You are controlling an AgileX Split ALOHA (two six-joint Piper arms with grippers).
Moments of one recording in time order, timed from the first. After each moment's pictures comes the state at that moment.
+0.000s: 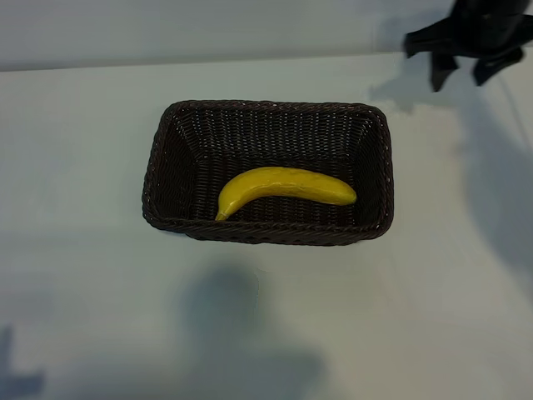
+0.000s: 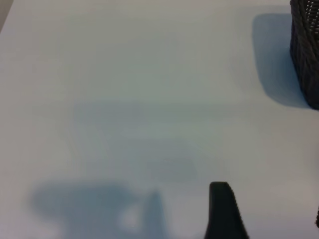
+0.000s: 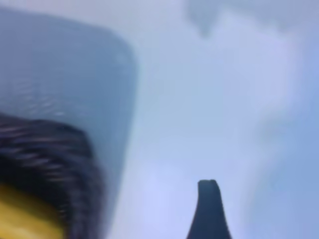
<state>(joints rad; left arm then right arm) 0.01 -0.01 -0.50 0.00 1.05 -0.02 0.18 2.07 -1.84 0.02 1.21 0.08</state>
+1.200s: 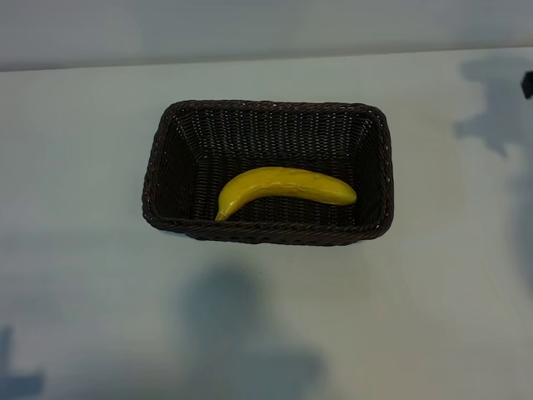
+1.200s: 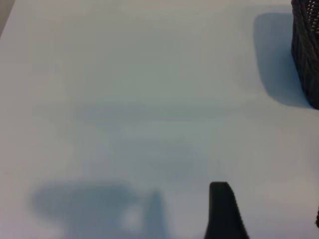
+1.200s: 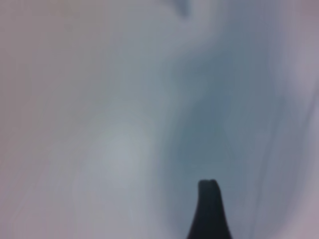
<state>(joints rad) 0.01 -0.01 -0.50 0.00 1.05 -0.02 0.00 1.71 -1.40 -0.06 1.21 0.01</state>
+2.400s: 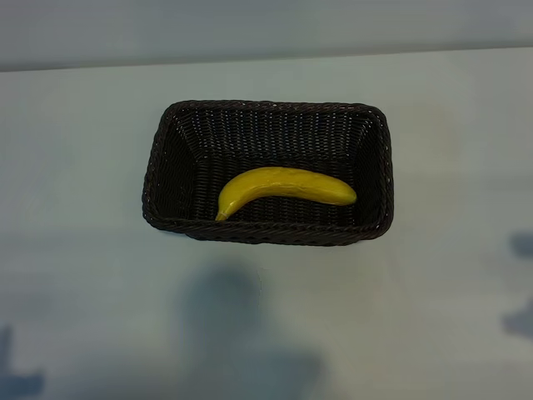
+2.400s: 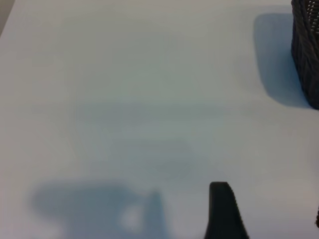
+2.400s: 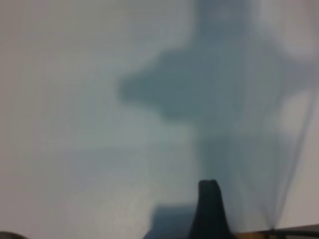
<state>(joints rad) 0.01 -0.01 -0.50 0.00 1.05 -0.02 0.00 0.58 -0.50 -0.06 1.11 0.03</state>
